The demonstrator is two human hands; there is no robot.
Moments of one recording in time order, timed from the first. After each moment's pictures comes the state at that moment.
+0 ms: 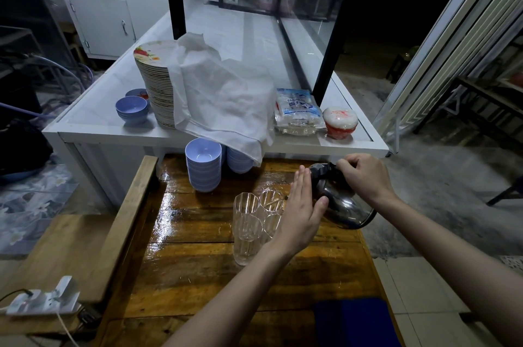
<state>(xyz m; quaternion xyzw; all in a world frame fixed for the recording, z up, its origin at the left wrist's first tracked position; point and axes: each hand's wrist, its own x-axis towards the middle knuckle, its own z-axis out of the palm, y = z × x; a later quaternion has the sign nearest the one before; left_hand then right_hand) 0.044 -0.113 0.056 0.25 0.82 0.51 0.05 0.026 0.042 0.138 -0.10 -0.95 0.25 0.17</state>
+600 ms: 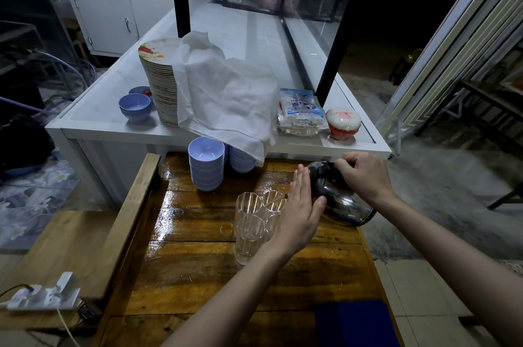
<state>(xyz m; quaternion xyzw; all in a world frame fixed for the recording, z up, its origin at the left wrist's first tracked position) 0.041 -0.119 0.053 0.25 0.82 0.52 0.05 0.018 0.035 0.139 -0.06 -0.95 0.23 0.18</state>
